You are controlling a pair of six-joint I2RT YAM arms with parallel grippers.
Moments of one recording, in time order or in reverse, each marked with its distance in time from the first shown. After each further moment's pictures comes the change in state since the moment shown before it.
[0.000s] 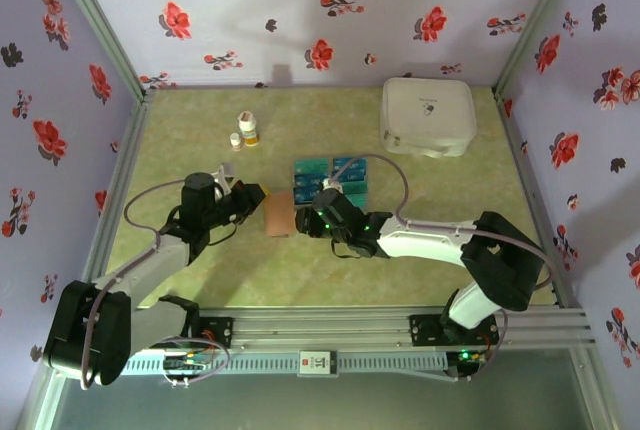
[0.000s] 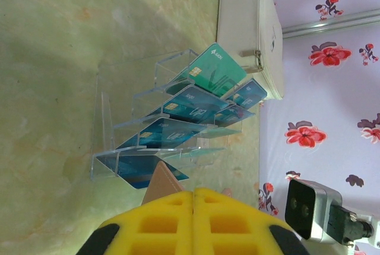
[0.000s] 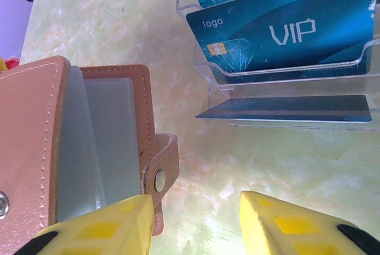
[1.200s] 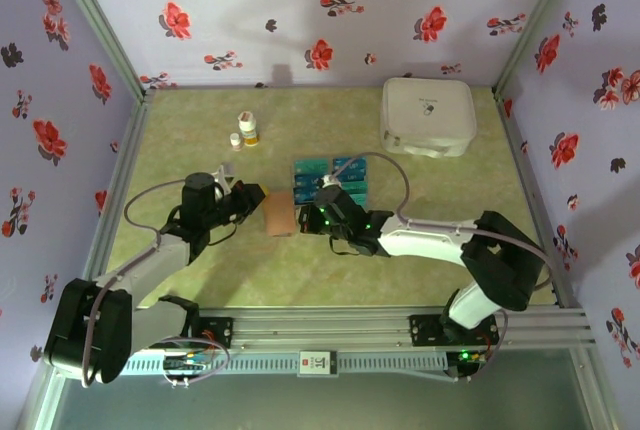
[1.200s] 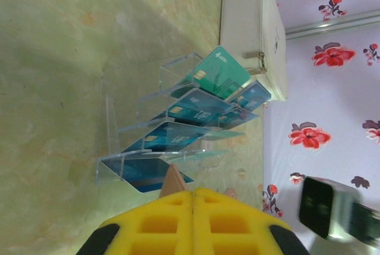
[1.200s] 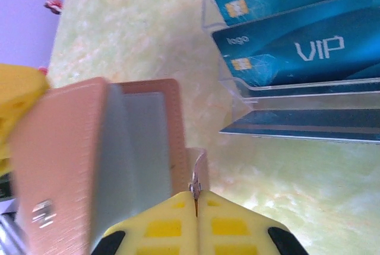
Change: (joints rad) left arm 0.005 0.020 -0.001 0.008 -0.010 0.019; right arm -0.016 -0.016 -0.002 0.061 -0.043 0.015
